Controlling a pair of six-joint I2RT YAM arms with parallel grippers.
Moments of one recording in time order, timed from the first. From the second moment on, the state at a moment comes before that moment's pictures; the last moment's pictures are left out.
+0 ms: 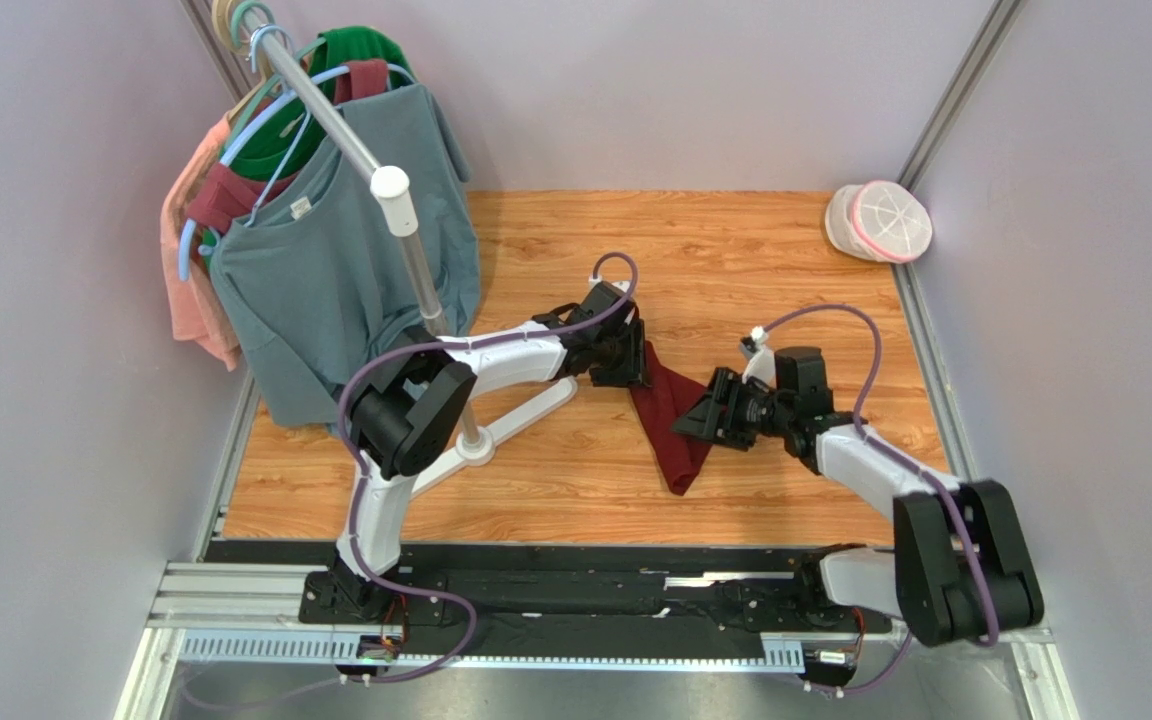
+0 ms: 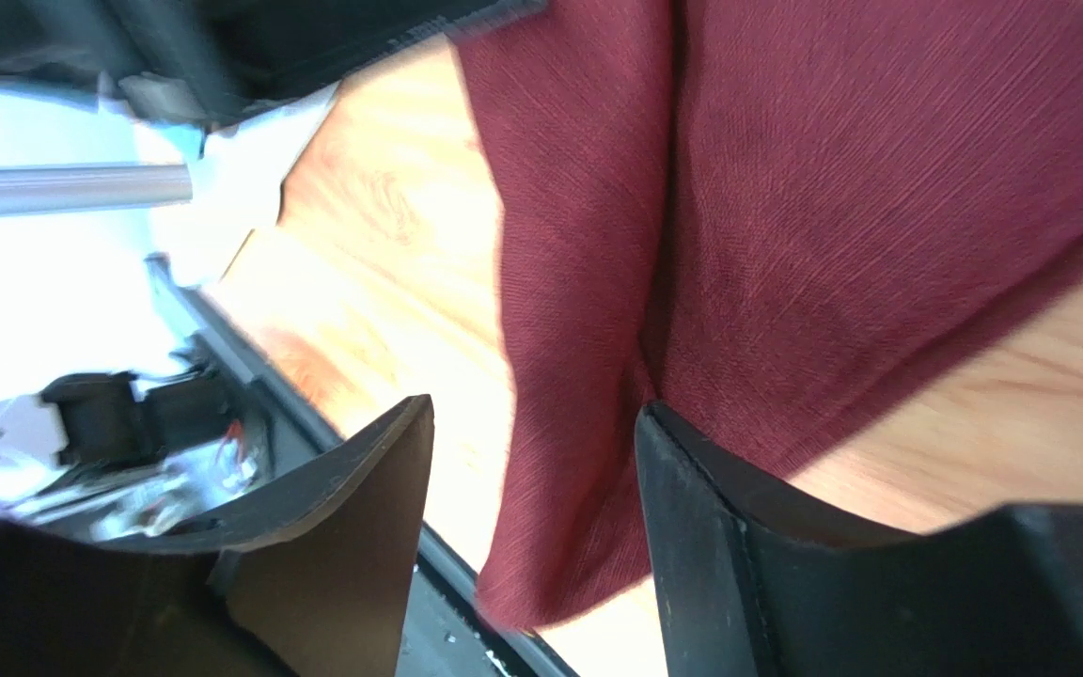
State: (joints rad) left arm -0.76 2.06 1.40 -0.20 0.08 -0.70; right arm 0.18 1.27 0.45 0.03 -0.67 0.57
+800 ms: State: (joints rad) left arm -0.76 2.10 1.46 -0.25 0.12 -0.67; right arm 0.82 1.40 0.79 -0.33 0.28 0.35
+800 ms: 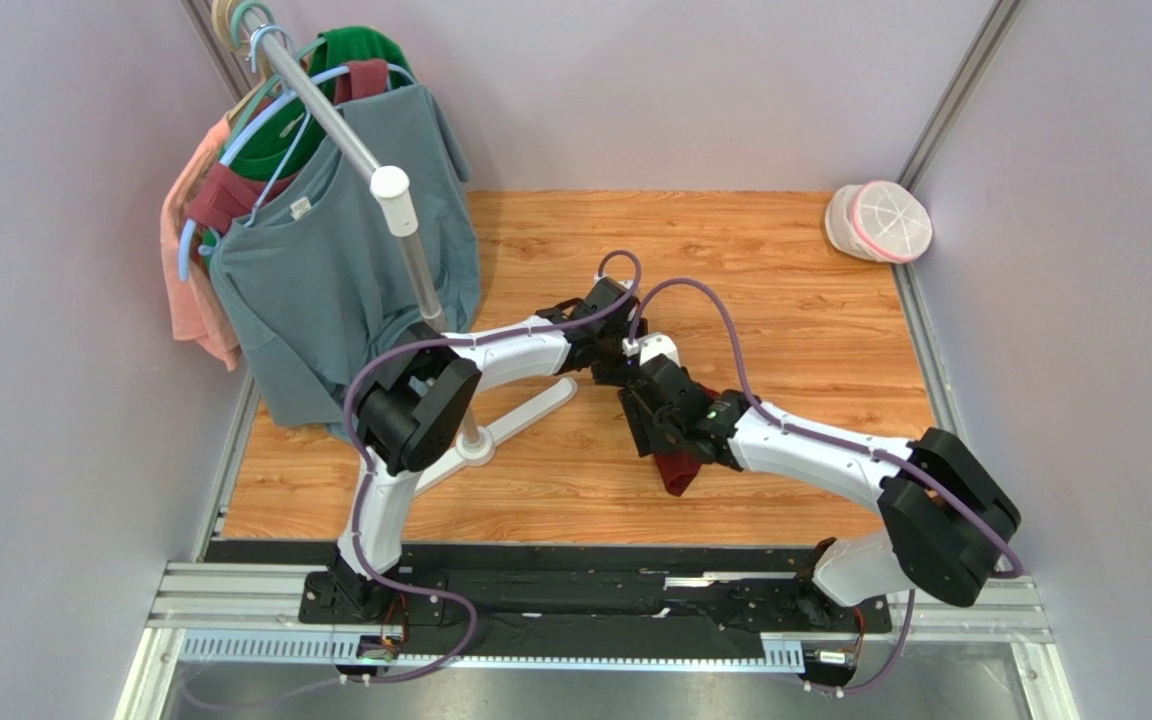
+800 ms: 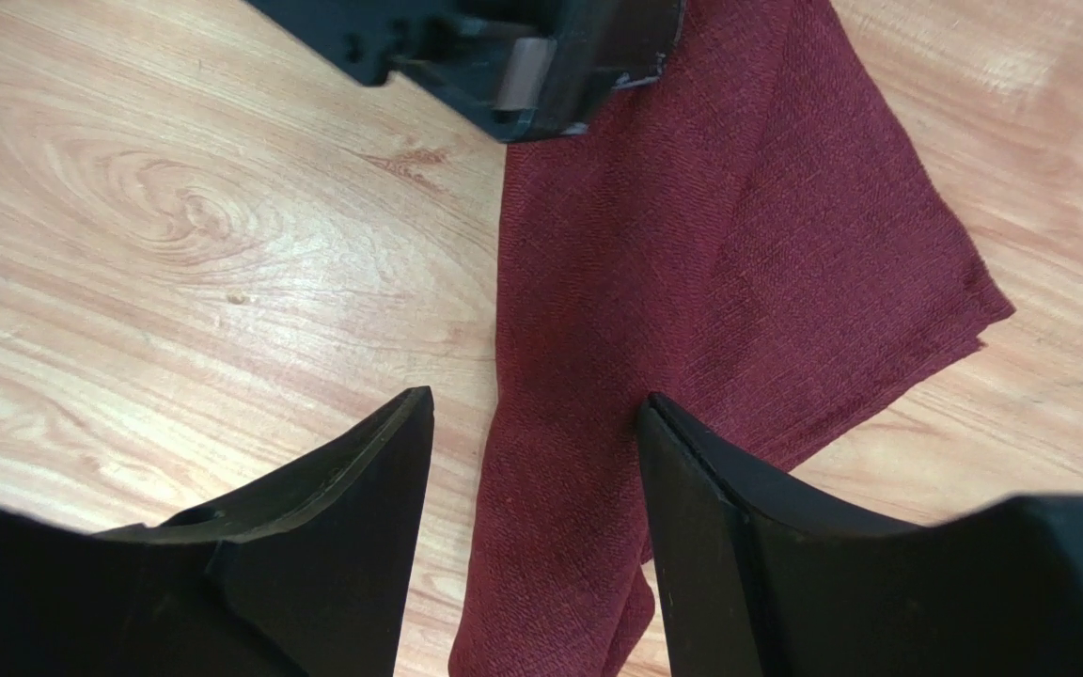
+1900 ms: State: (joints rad) left arm -0.75 2.10 1.47 -0.27 0.15 -0.66; right arm 0.91 1.65 0.85 -0.28 0.60 0.44
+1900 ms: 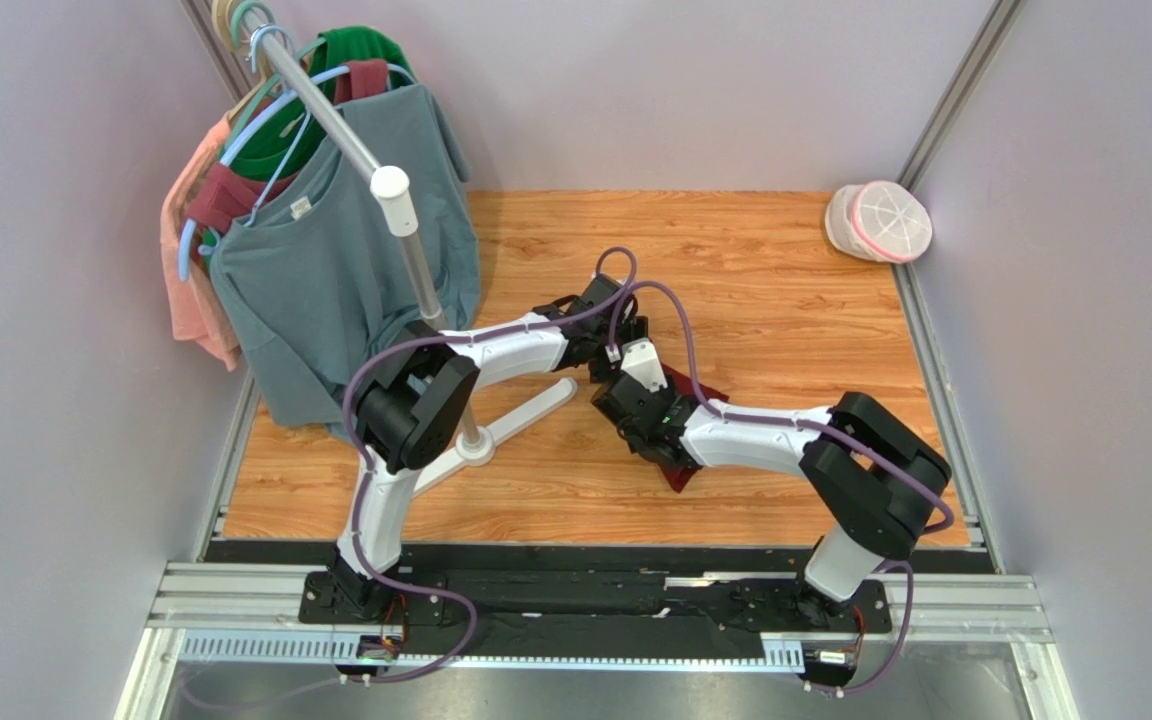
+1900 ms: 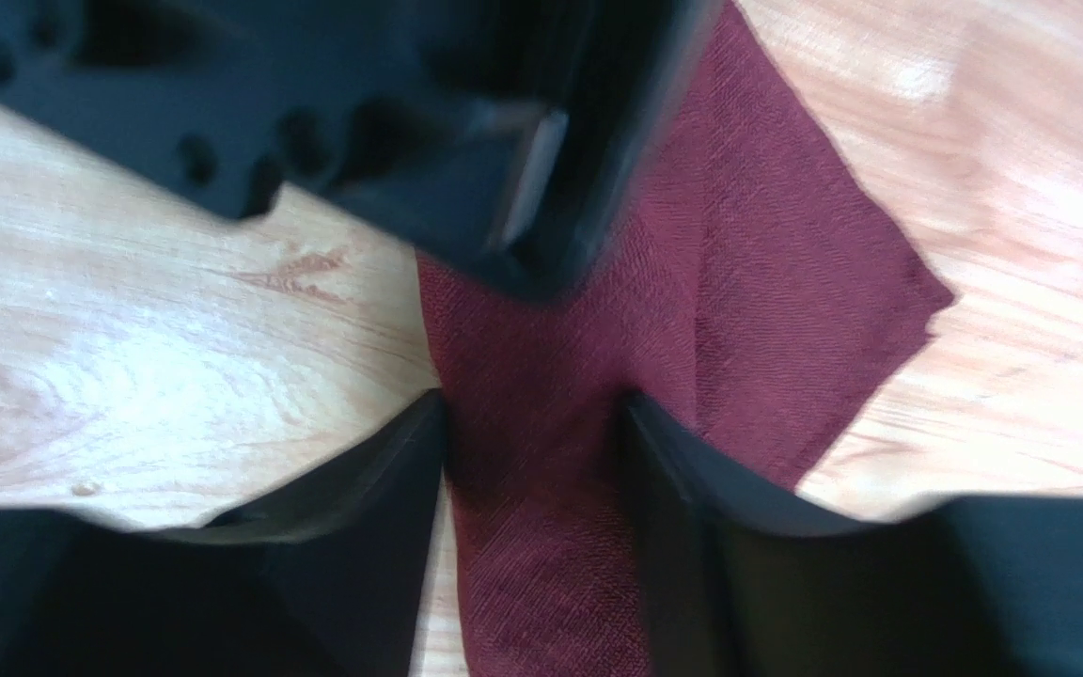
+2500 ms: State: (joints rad) left arm -0.65 1.89 1.28 -0.24 0.15 -0.66; right arm 0.65 1.36 0.58 -0.07 0.01 0.48
